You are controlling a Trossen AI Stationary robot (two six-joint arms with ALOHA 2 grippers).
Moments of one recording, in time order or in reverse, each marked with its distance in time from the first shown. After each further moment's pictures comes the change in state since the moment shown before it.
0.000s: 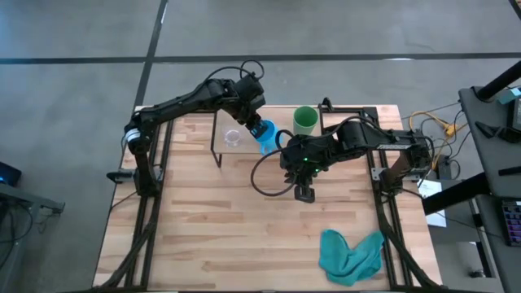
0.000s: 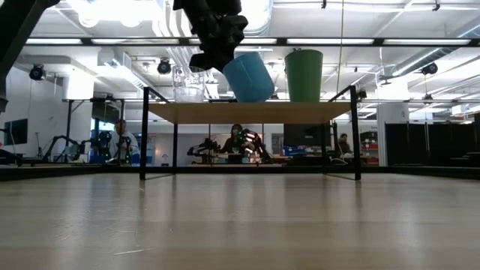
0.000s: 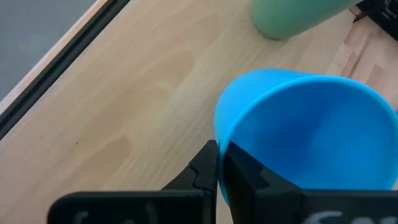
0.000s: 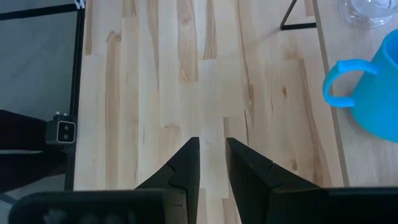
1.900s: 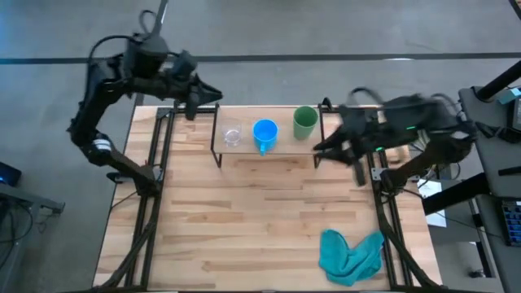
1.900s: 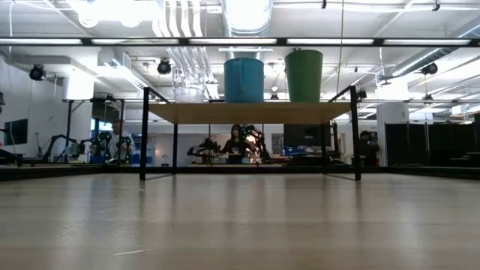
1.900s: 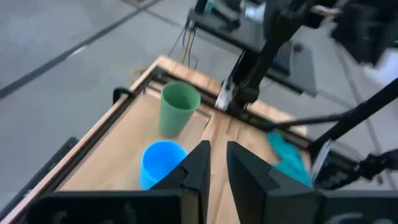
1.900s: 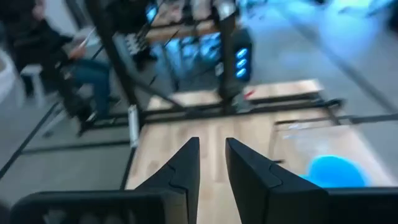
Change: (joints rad) left arm -0.004 -0.383 0.354 -0.162 0.125 0.029; right arm 0.086 -0.357 -0.017 0.293 0.139 -0.010
